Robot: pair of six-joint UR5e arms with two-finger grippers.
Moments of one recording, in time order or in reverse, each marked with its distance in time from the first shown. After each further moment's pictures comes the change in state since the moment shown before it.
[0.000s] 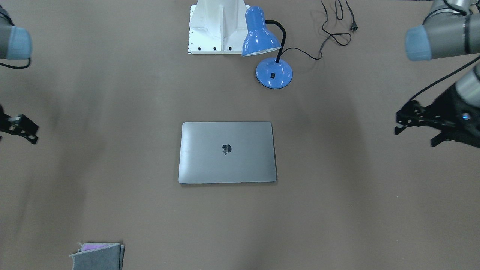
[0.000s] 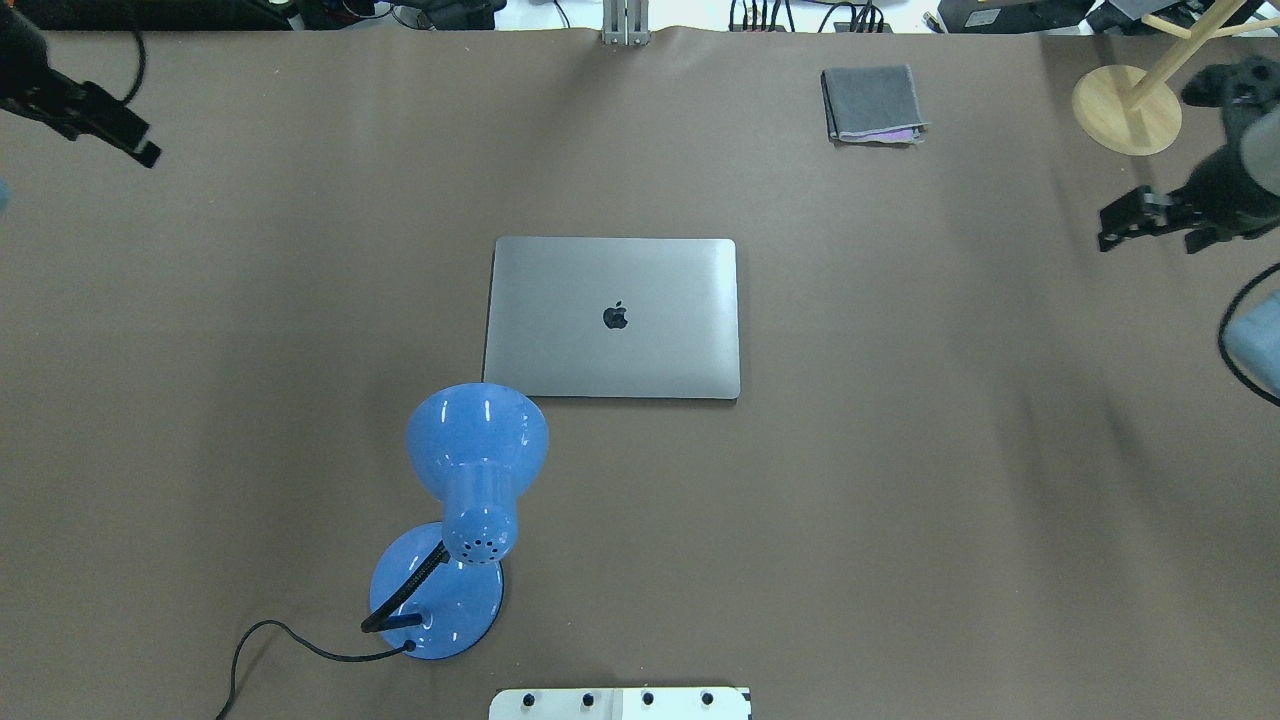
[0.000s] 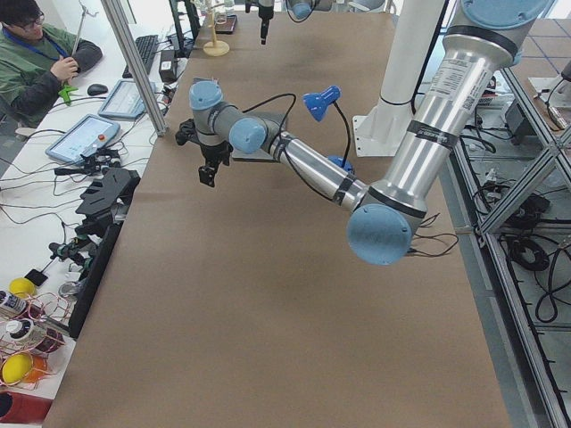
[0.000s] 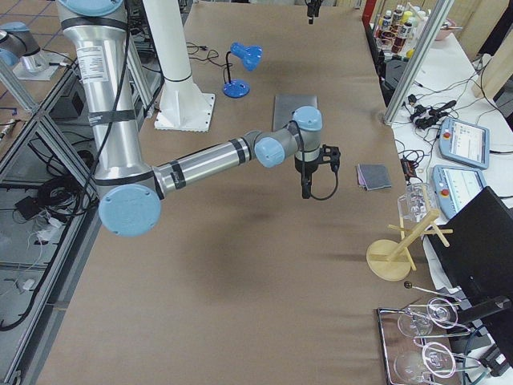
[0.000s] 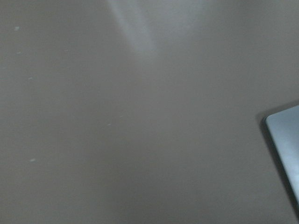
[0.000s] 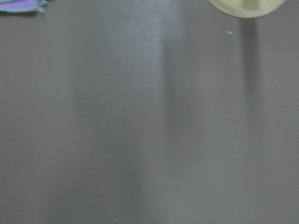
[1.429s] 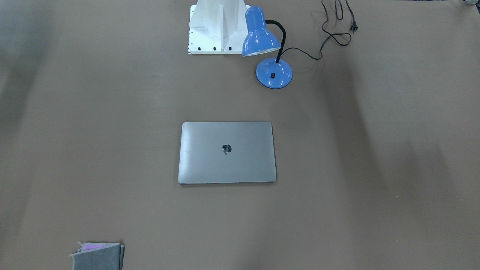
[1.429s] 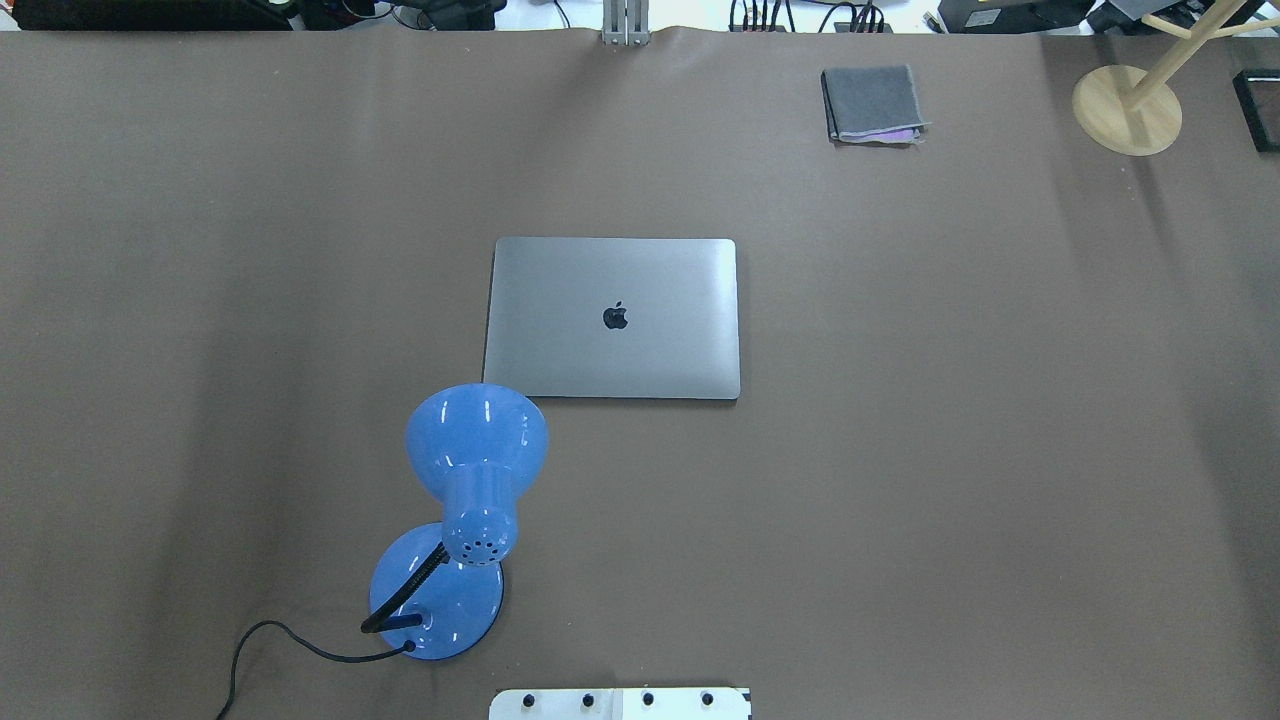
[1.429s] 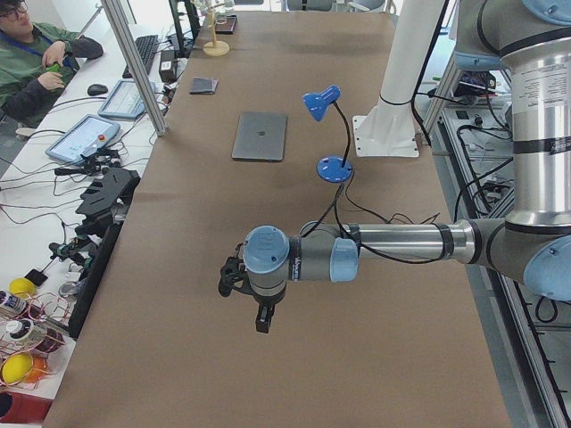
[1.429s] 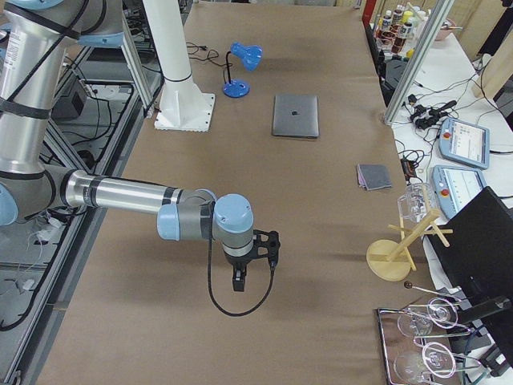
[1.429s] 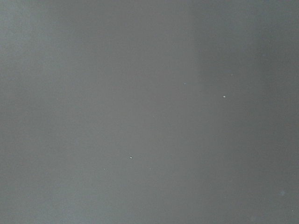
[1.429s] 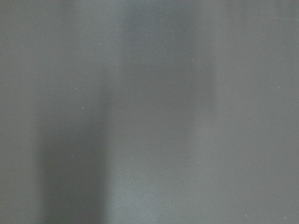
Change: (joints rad) left arm -0.340 0.465 0.037 -0.063 -0.042 0.318; right arm 0.360 -0.389 0.009 -0.002 0.105 -0.550
